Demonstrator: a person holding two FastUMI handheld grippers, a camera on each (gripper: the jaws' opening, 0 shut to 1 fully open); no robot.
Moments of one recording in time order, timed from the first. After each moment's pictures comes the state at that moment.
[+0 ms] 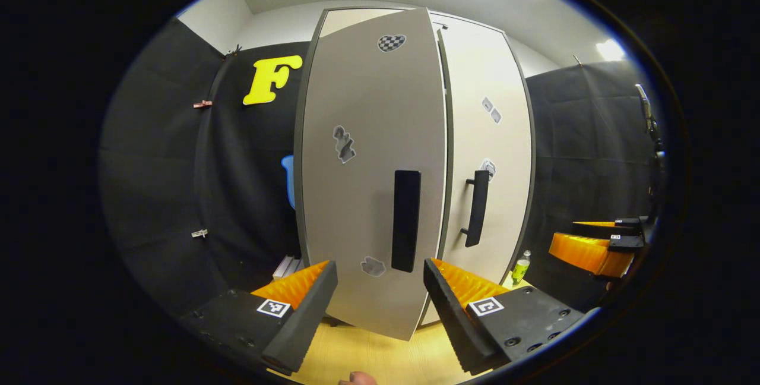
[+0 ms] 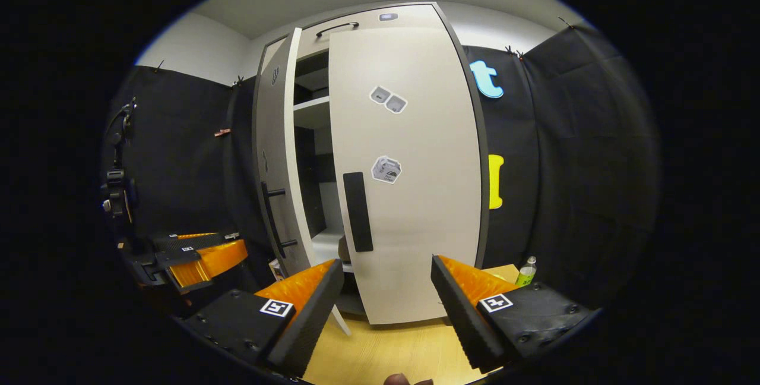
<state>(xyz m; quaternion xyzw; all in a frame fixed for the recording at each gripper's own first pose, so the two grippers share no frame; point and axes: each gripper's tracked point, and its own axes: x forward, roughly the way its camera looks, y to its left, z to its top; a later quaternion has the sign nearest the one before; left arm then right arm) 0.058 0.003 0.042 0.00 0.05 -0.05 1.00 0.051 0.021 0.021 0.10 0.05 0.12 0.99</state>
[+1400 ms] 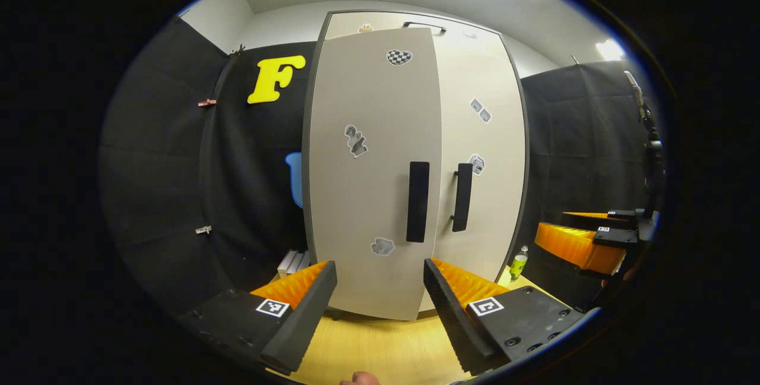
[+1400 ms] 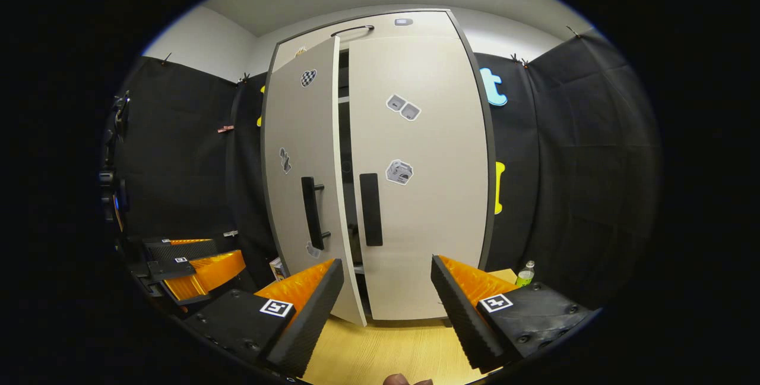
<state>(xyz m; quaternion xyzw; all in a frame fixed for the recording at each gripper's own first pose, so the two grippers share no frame) 0.035 0.007 0.036 0.00 0.05 -0.04 1.00 0.040 0.035 0.018 0.08 0.04 0.11 0.99</state>
